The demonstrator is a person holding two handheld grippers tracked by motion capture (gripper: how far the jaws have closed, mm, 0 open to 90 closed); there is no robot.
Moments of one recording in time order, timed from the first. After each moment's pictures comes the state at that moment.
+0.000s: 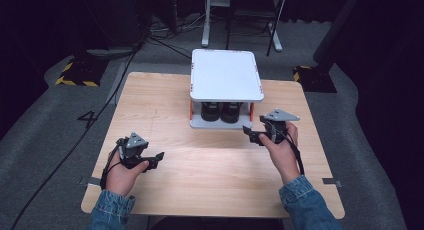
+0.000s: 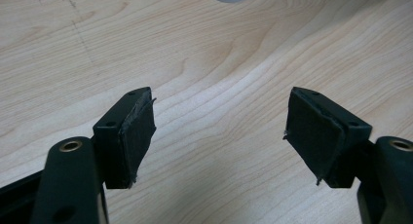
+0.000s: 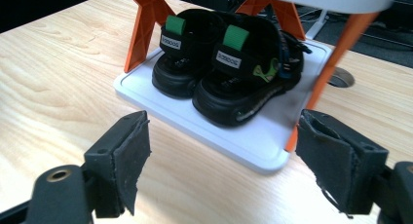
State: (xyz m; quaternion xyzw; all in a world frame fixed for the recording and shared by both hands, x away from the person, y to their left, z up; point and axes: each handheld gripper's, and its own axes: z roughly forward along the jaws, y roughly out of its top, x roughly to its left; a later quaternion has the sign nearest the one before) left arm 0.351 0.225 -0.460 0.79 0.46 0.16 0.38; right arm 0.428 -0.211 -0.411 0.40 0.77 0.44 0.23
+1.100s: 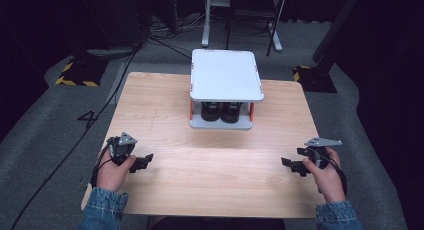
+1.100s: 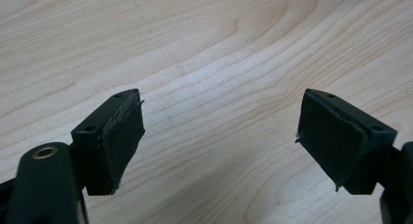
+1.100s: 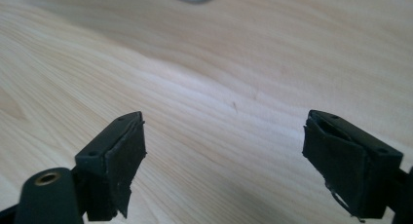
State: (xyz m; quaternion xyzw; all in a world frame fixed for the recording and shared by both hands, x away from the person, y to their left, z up) left arm 0.361 0.253 -0.471 0.80 0.48 0.15 0.32; right arm 0.373 -0.335 -0.454 0.46 0.80 0.35 0.14
